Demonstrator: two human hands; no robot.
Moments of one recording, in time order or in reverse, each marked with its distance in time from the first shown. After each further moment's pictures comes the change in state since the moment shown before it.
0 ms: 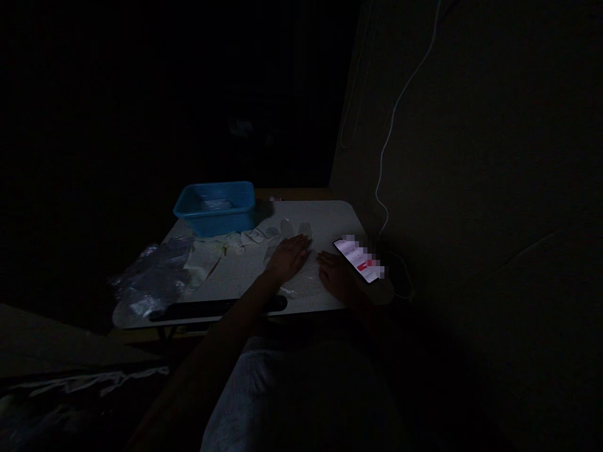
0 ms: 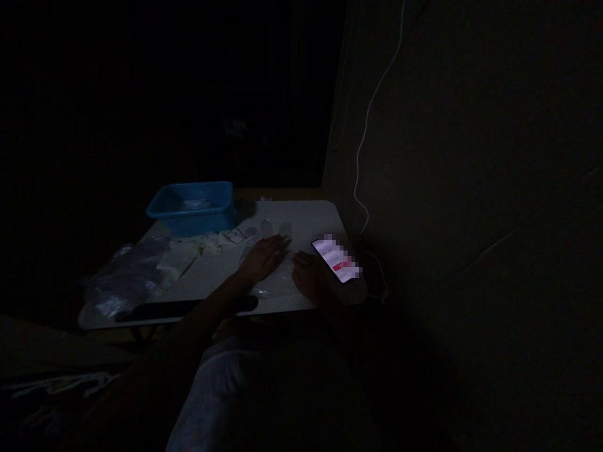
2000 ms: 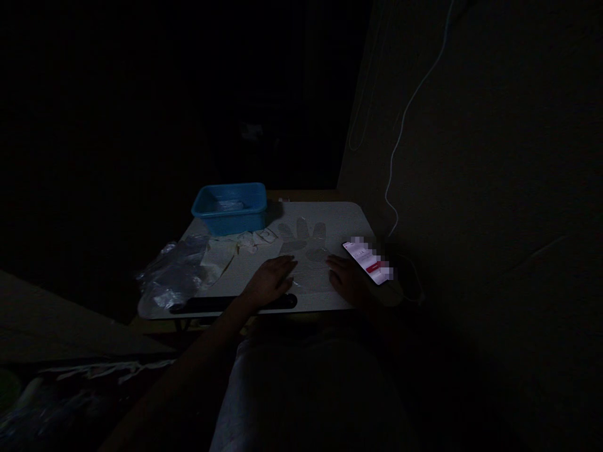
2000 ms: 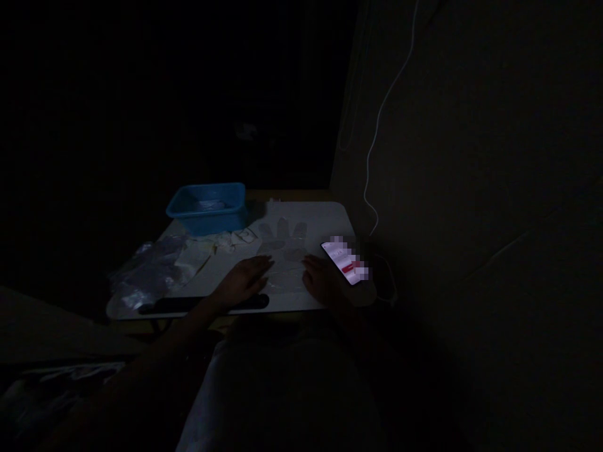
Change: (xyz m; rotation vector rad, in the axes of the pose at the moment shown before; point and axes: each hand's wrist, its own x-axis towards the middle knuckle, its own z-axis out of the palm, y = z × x) left_hand -0.073 -0.022 -0.028 0.034 -0.086 0.083; right_hand -0.010 0.001 -0.005 0.091 0.045 0.035
